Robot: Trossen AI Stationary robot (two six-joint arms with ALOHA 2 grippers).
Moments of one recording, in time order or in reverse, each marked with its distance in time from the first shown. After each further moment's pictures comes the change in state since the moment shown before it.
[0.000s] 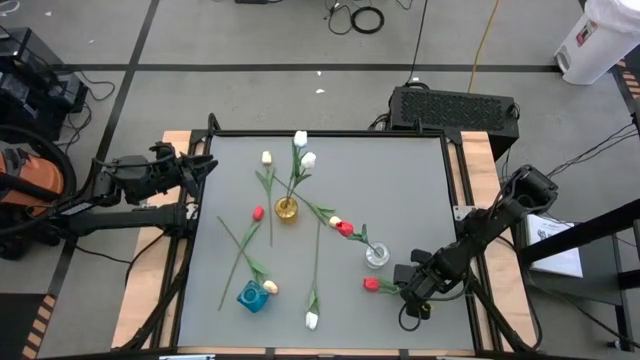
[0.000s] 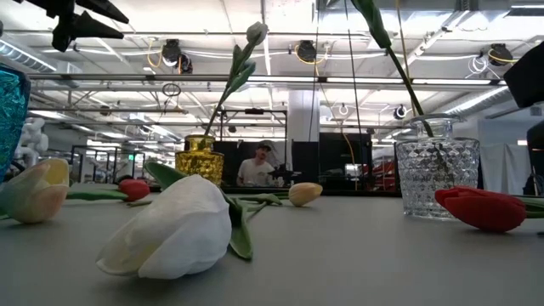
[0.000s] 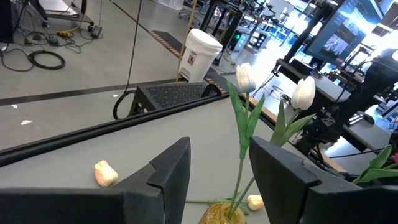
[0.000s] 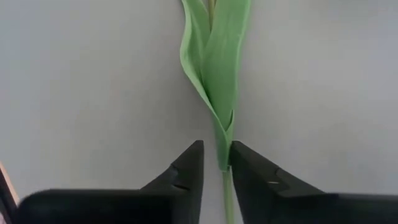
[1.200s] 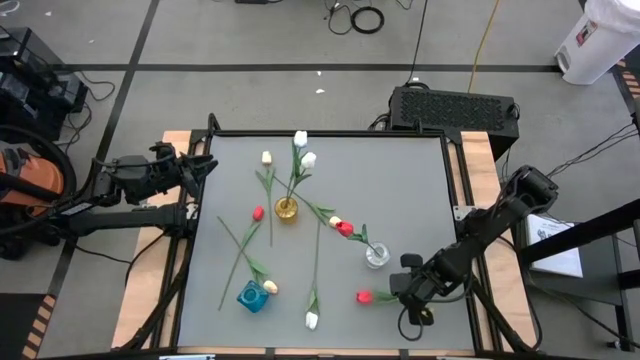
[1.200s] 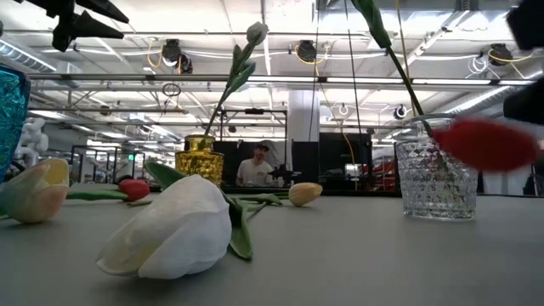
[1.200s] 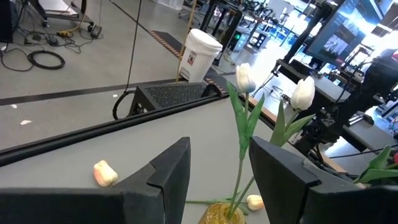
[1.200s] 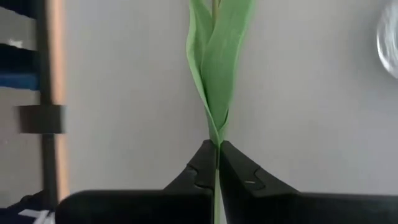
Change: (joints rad) left arm 0.000 0.000 0.000 0.003 0.000 -0.001; right arm 0.004 -0.004 0.105 -0.007 0.006 -0.242
